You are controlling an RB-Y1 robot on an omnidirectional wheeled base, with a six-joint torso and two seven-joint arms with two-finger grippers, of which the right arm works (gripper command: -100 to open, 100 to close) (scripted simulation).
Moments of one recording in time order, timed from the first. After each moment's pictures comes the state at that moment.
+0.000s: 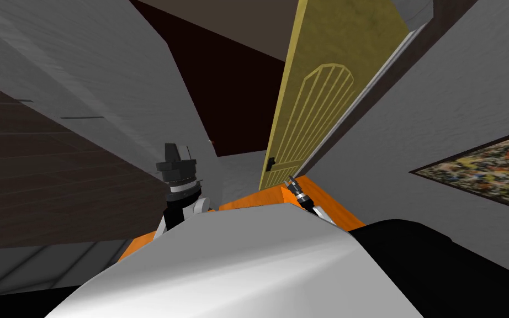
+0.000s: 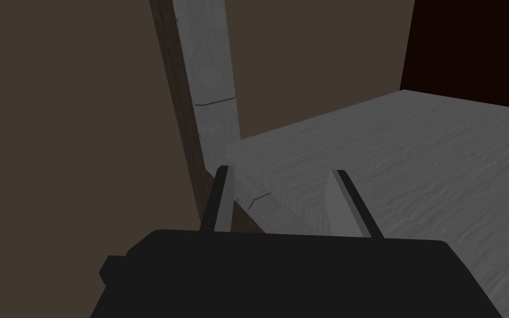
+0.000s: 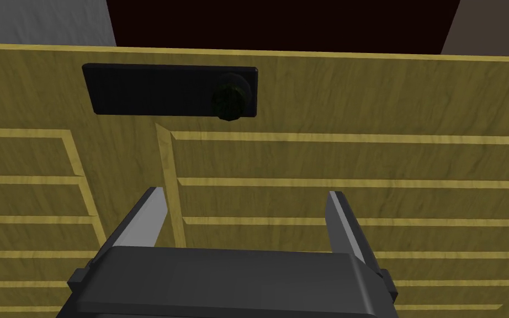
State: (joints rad) arm 0.44 -0.42 -0.20 -1.41 0.45 -0.82 -0.83
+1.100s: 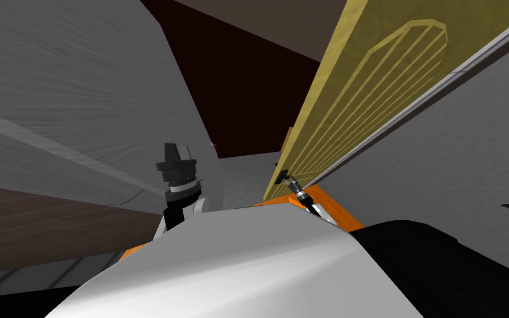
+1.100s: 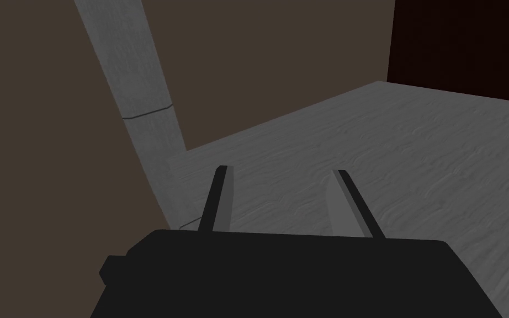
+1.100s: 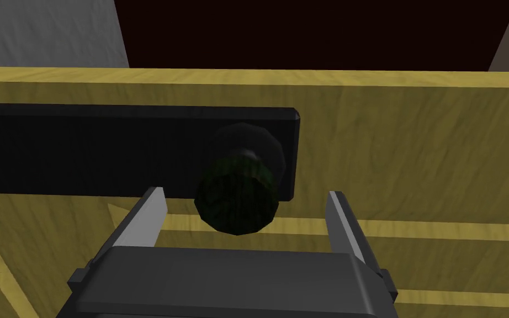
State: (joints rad) arm 0.37 -0.44 -0.21 -1.32 0.45 -0.78 -0.87
